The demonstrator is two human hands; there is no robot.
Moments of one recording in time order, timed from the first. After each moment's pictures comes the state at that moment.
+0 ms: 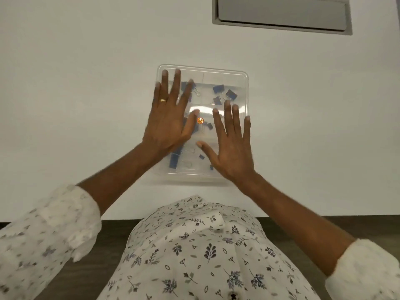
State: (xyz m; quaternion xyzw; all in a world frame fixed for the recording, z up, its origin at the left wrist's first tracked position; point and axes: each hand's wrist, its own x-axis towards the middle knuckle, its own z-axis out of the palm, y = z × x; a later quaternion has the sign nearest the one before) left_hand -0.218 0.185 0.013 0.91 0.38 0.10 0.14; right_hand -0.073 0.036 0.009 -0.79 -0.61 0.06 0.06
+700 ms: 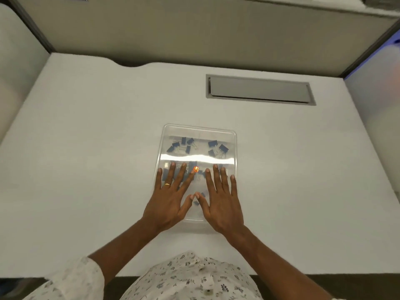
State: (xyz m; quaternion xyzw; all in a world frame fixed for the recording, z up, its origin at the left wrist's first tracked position) left_hand -0.245 0.120 -0.021 0.93 0.35 0.01 0.08; right_hand -0.080 0.023 -0.018 -0.80 -0.60 0.07 0.05
